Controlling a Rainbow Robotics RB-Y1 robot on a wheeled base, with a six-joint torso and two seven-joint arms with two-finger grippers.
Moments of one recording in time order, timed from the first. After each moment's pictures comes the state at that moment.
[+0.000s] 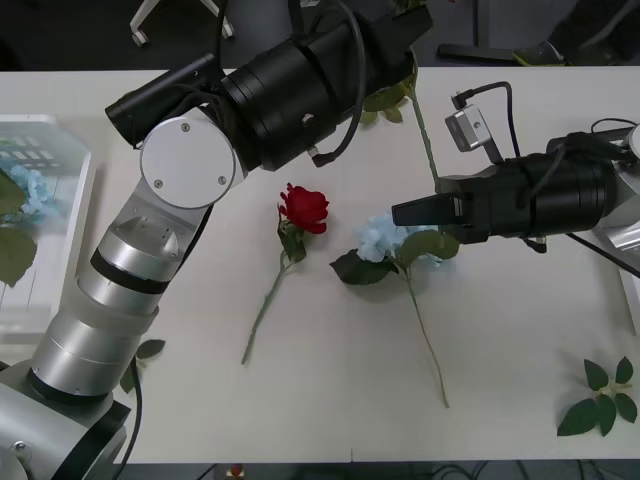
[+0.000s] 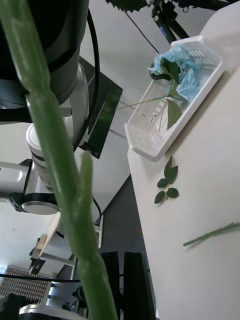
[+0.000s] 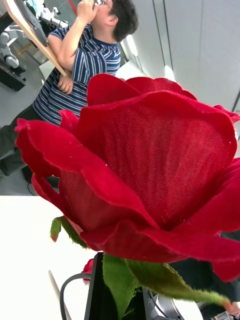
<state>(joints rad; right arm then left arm) -0.50 -0.68 0.26 -1.41 -2.16 1.39 2.24 -0.58 0.20 -0.32 -1.78 1.29 0.47 -1.60</state>
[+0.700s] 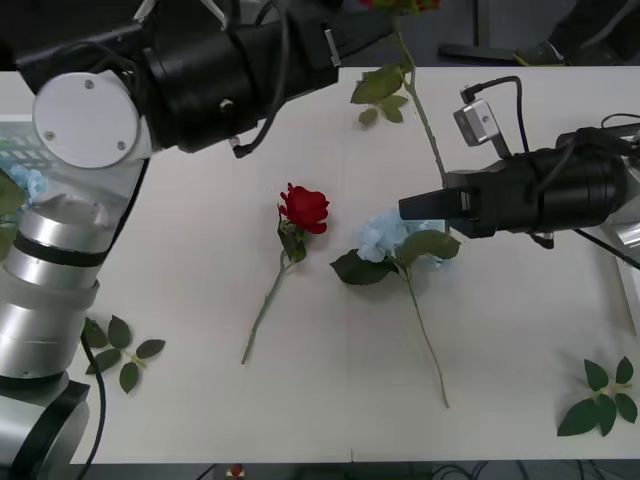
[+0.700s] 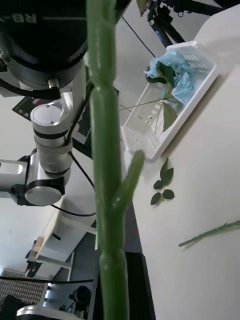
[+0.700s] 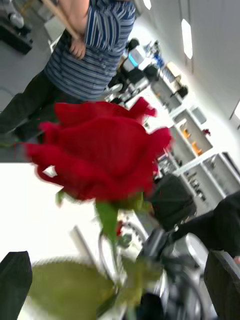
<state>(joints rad) -0.50 -0.70 0.24 -1.41 -2.16 1.38 2.24 -0.58 0.30 -0.13 -1.81 1.37 0.80 -1.60</state>
